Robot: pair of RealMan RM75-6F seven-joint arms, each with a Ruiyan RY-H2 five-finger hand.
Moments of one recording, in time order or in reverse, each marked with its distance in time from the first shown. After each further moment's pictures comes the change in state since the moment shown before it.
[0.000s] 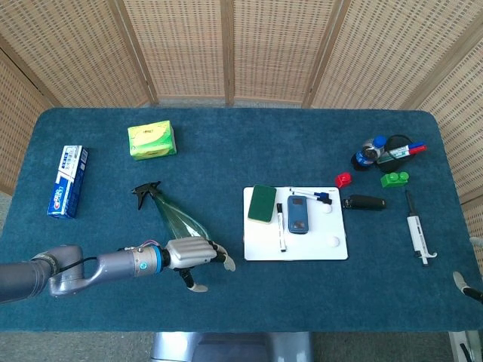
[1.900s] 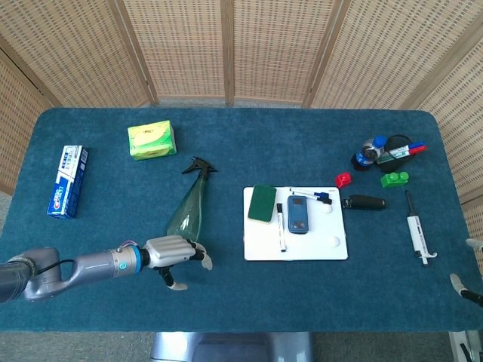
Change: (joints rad) left arm -0.020 0.070 0.154 -0.027 -0.071 0.045 0.052; right arm -0.013 0.003 -0.008 -0.008 -0.022 0.001 0.030
